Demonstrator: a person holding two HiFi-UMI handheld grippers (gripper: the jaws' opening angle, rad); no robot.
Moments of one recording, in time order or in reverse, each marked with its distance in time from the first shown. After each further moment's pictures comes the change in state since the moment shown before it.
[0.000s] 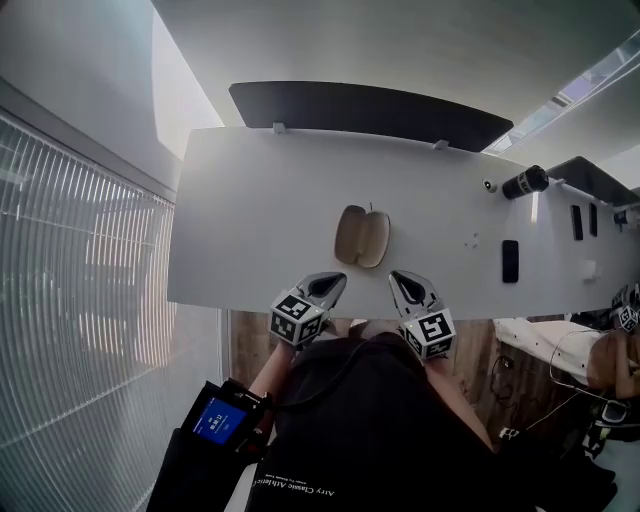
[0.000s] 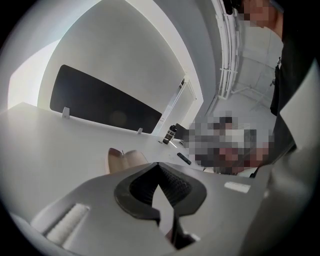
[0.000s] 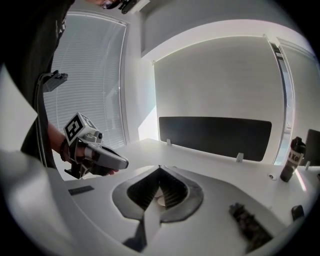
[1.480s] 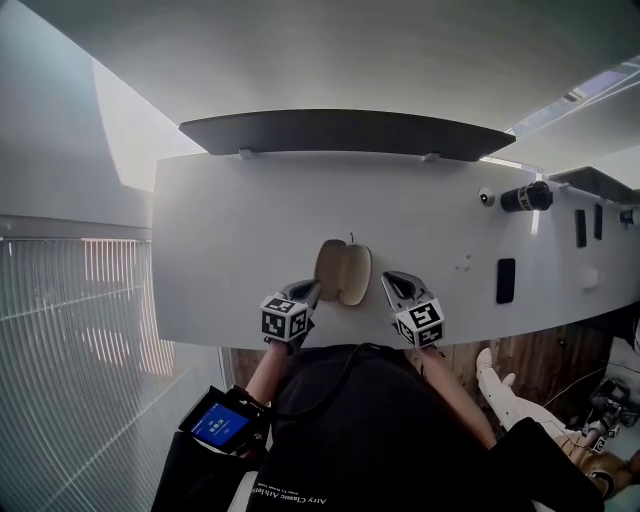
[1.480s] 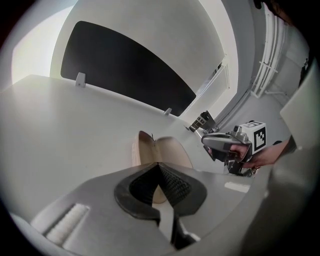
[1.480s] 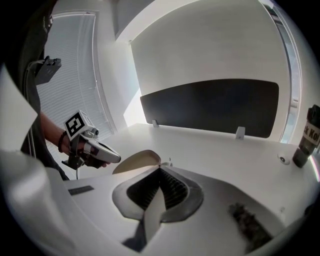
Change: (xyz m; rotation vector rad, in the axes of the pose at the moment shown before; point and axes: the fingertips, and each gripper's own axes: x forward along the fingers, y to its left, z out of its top) left arm 0.076 0.103 -0.022 -0.251 0.240 0.172; right arm 0.075 -0.109 -0.061 0.134 0.209 0.042
